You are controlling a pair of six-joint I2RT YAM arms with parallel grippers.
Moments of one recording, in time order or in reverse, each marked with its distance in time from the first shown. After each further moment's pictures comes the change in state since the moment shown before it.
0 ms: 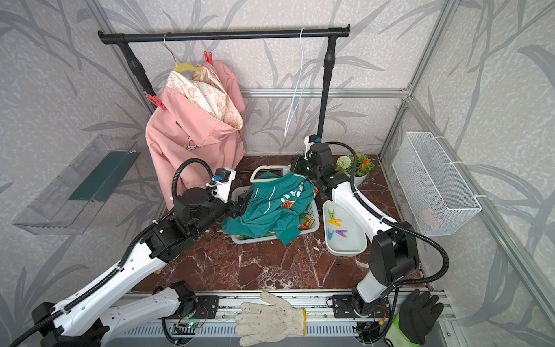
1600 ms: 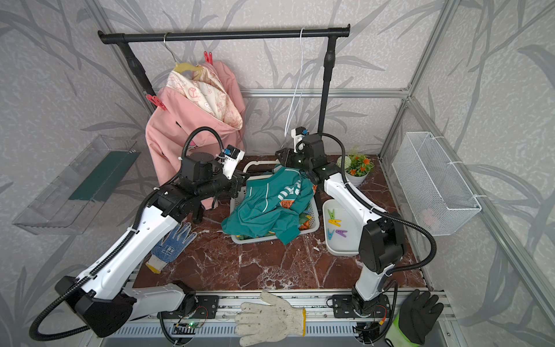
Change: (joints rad) left arm 0.209 0.288 0.361 -0.302 0.367 0.067; right arm 0.026 0.129 0.178 -0.004 -0.135 -0.055
